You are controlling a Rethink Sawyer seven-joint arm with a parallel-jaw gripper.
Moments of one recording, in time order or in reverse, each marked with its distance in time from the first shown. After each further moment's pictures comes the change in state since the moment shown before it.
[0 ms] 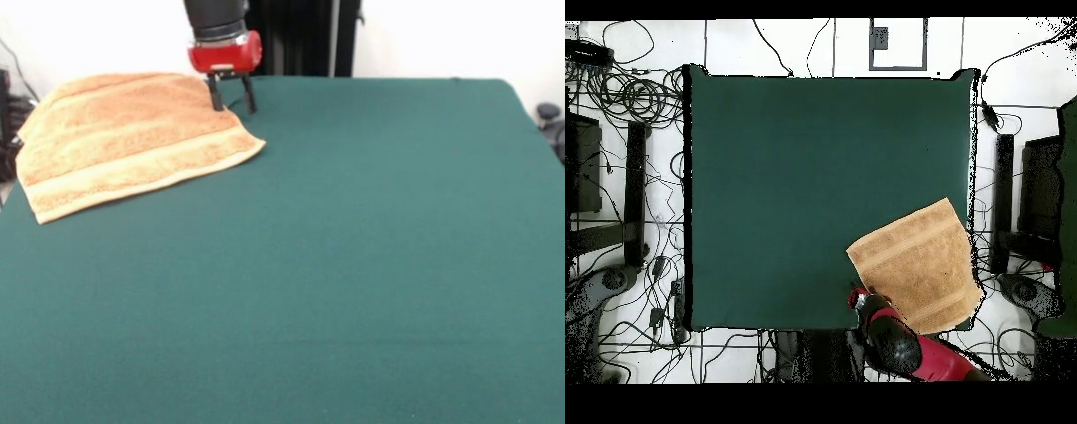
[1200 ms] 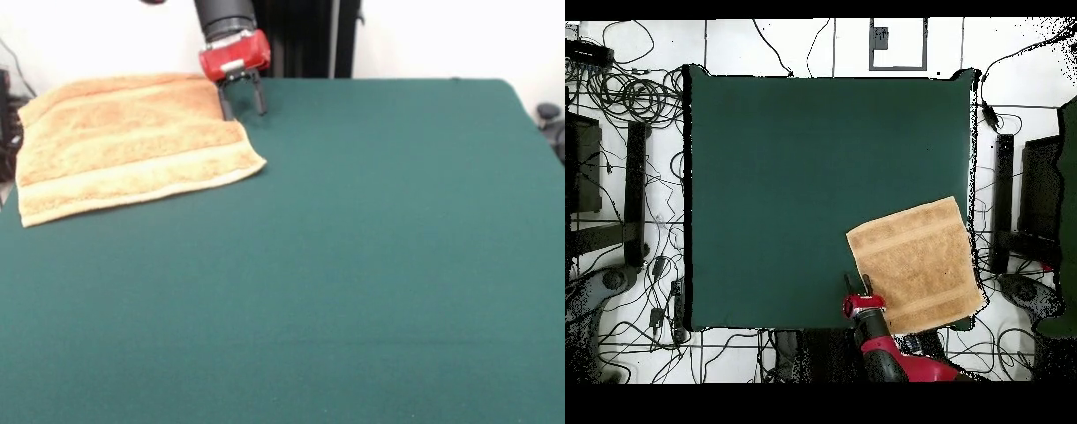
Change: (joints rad) arm -0.244 0.311 0.058 -0.102 -0.511 -0.498 0.011
